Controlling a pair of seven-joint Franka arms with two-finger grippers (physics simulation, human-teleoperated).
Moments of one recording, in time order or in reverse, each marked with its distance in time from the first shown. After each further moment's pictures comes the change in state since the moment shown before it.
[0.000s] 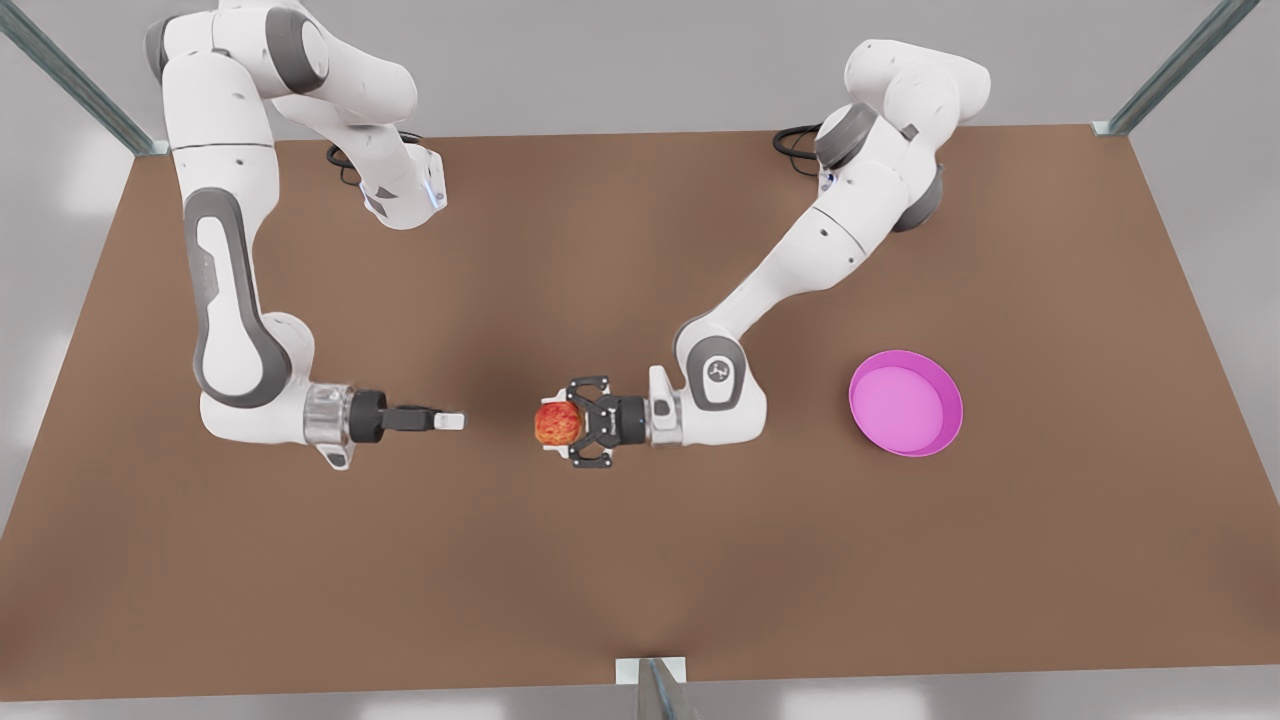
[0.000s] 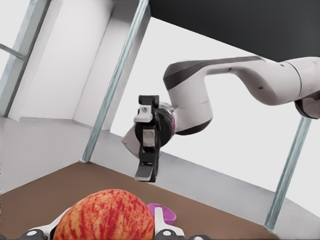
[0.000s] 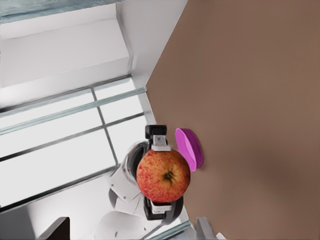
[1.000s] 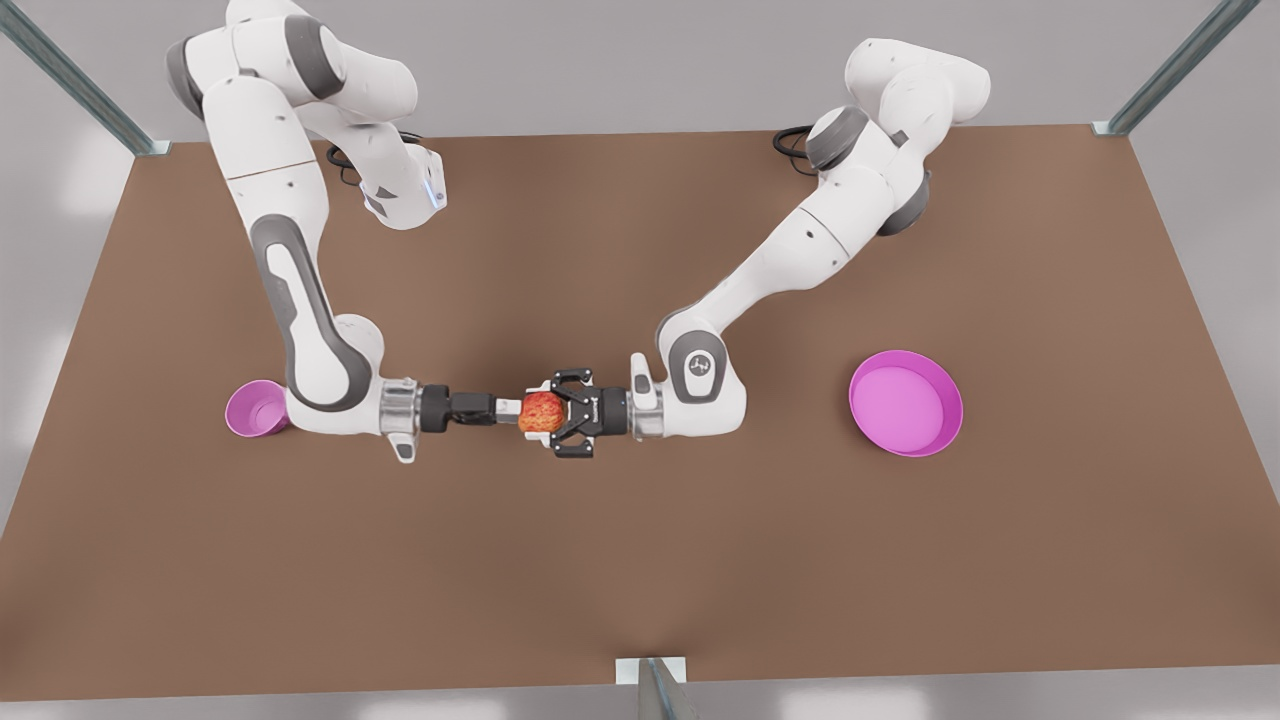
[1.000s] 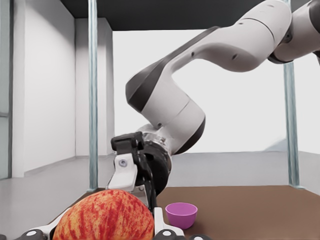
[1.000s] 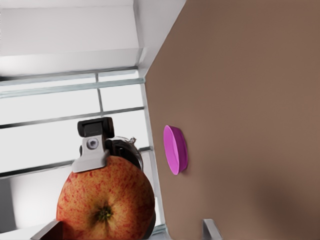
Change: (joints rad) left arm -0.035 0.044 -0.036 0.041 -0.015 0.027 0.385; right arm 0.090 0.049 0.060 -0.101 0.099 0.122 -0.313
